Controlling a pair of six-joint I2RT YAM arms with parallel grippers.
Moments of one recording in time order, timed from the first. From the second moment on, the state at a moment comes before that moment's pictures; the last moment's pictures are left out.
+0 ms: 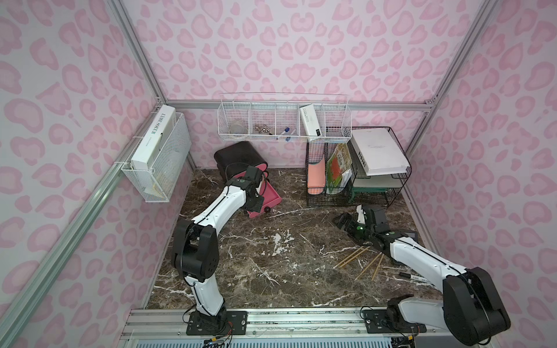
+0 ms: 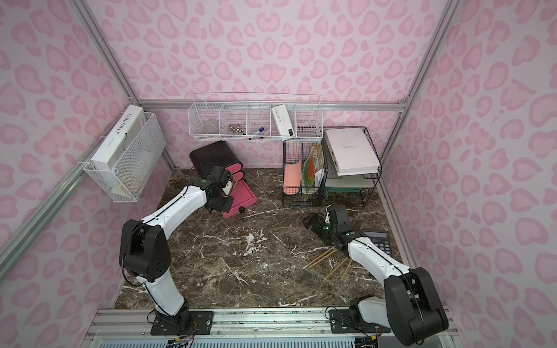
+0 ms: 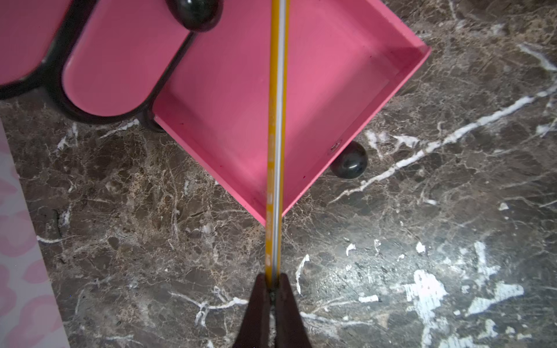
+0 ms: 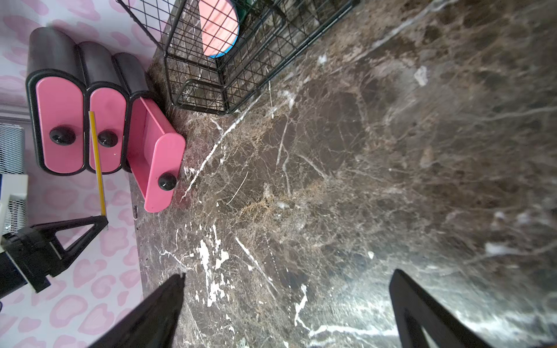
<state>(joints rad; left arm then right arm) -0.29 1.82 1.50 -0.88 -0.17 -0.02 0.35 1.28 0.63 -0.10 -0.29 0.89</state>
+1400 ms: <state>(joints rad) -0.24 2.06 1.68 -0.94 -0.13 0.00 0.35 1.26 0.63 -0.10 -0.29 0.89</state>
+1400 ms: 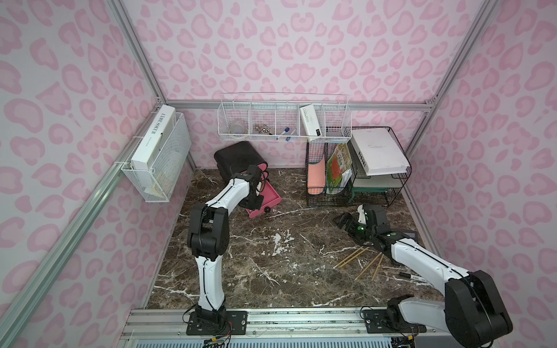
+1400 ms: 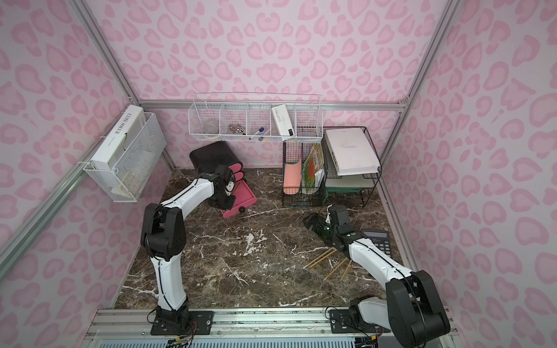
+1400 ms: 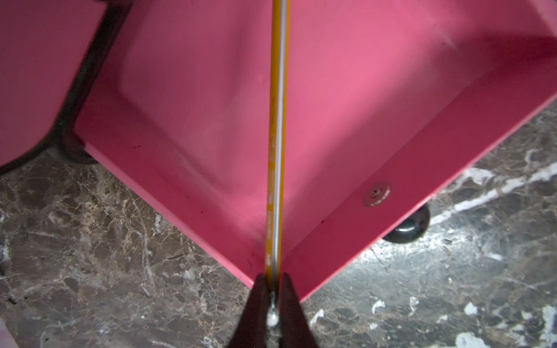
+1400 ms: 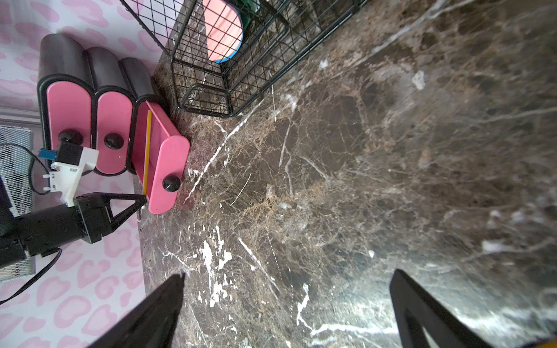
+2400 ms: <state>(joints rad) -0.34 1.85 1.61 -0.93 -0.11 -0.05 0.29 1.22 0.63 -0.13 -0.28 0.86</state>
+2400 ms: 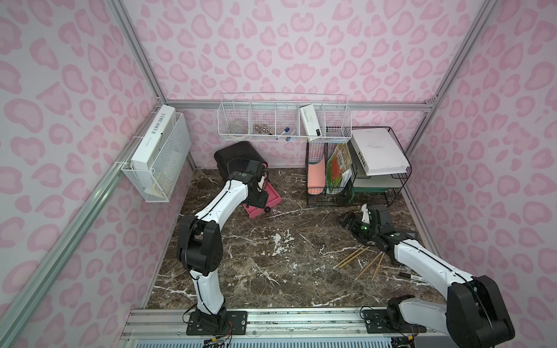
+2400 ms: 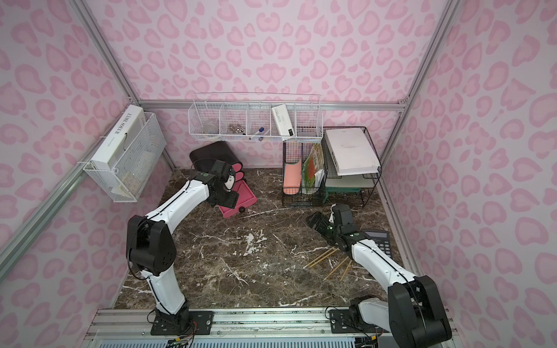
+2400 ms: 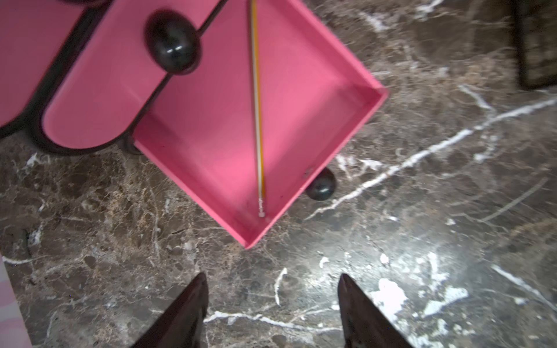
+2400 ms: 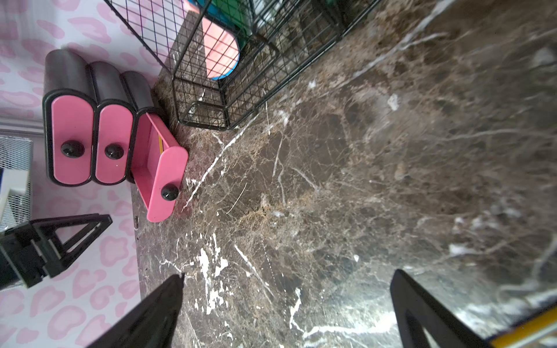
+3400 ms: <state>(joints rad) -1.14 2.05 1.57 -0.77 -0.06 -0.12 -0.04 1.15 0.57 -0.27 -0.33 0.75</state>
